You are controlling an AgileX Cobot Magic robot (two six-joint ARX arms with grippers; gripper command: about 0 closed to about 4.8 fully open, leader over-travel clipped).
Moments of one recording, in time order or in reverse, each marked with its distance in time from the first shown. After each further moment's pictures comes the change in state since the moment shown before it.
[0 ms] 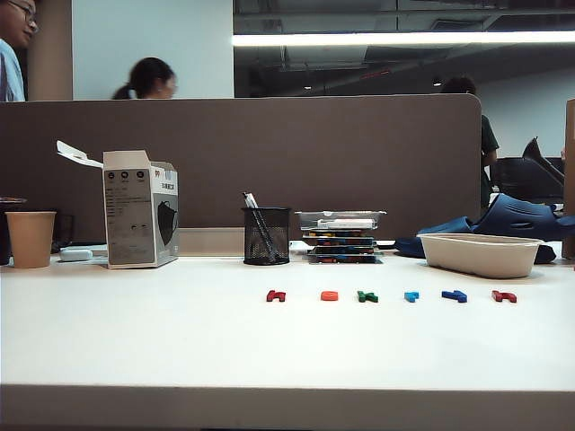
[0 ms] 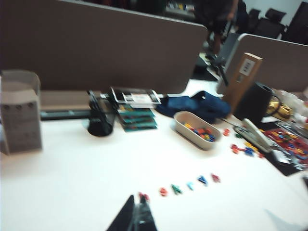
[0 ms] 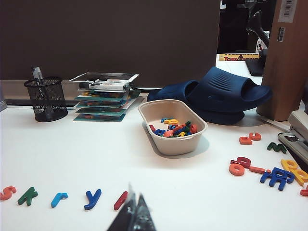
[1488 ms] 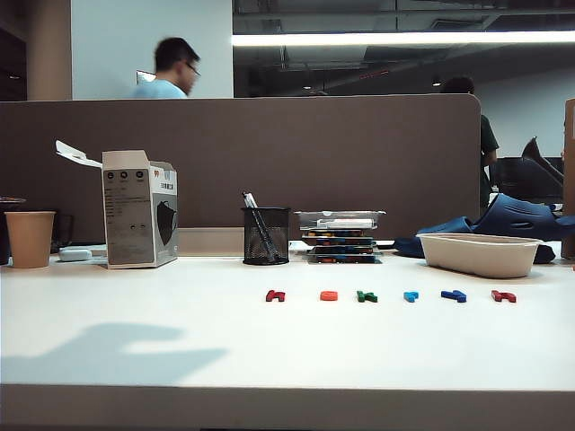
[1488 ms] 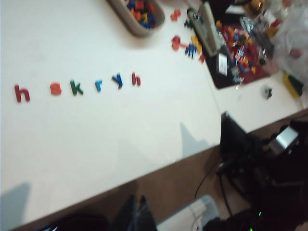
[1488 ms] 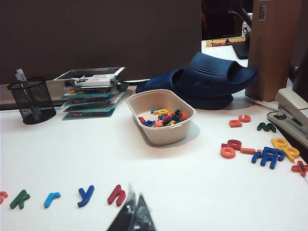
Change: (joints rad) left arm -0.964 0.766 0.548 -0.266 -0.592 -0.560; right arm 0.000 0.000 0.000 -0.036 0.055 0.064
